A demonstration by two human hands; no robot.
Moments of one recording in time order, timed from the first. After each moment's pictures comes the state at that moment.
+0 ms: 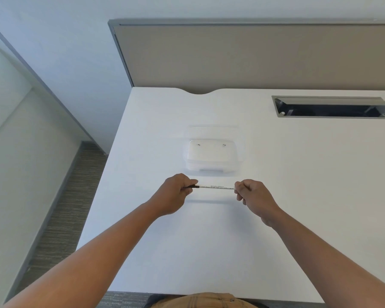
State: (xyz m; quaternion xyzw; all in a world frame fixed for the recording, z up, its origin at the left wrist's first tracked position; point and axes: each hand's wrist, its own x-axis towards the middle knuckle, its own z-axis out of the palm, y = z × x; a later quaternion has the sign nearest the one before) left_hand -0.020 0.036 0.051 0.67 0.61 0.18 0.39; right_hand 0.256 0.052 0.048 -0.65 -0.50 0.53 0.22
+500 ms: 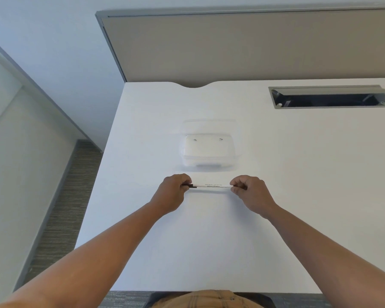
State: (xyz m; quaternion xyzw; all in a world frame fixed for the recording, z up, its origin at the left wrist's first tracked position) left_hand -0.014 0.043 0.015 0.66 0.64 0.17 0.34; right_hand 0.266 0.058 0.016 -0.64 -0.60 0.44 0.20
